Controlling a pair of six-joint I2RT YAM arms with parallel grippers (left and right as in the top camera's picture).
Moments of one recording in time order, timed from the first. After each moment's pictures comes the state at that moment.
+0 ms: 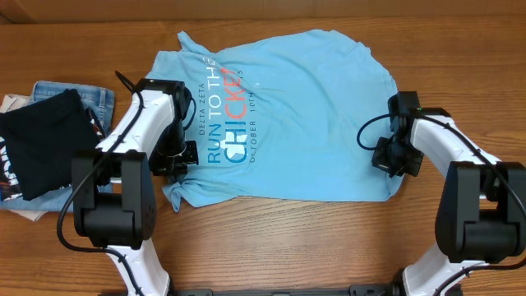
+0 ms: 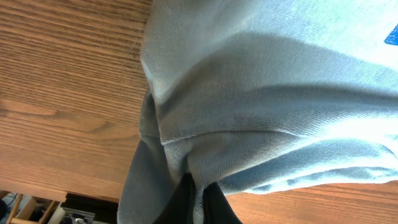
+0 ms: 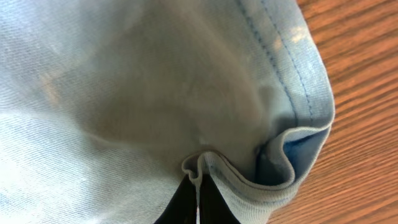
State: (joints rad) left arm -0.10 1.99 1.43 -1.38 -0.04 -0.32; right arm -0.03 1.85 1.11 -0.88 0.10 0.40
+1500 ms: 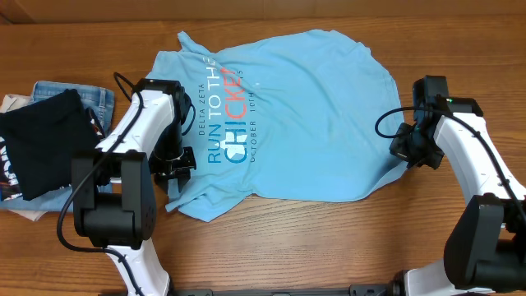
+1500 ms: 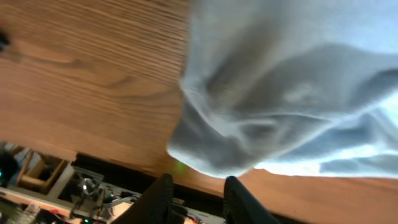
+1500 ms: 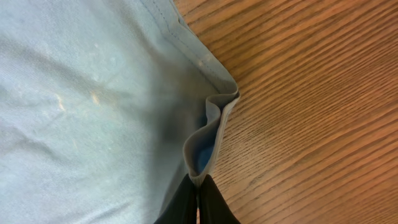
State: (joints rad) left arm -0.10 1.99 1.43 -1.49 -0.07 -0.40; right arm -0.08 1.69 1.22 -1.04 0.13 0.43
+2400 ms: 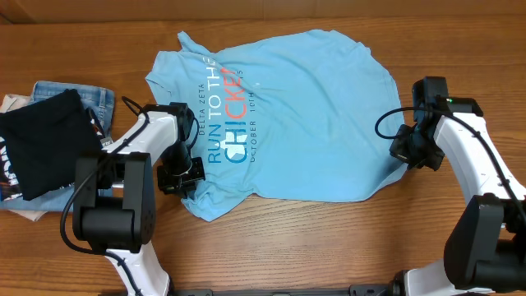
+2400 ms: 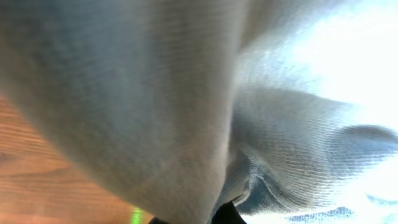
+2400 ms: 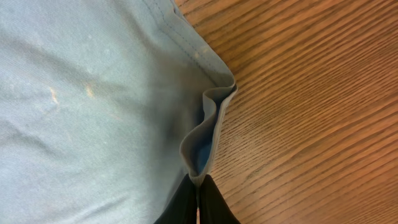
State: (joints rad) left arm -0.10 1.97 1.20 -1.15 0.07 -0.34; right arm -0.08 1.69 1.22 -1.06 0.13 0.43
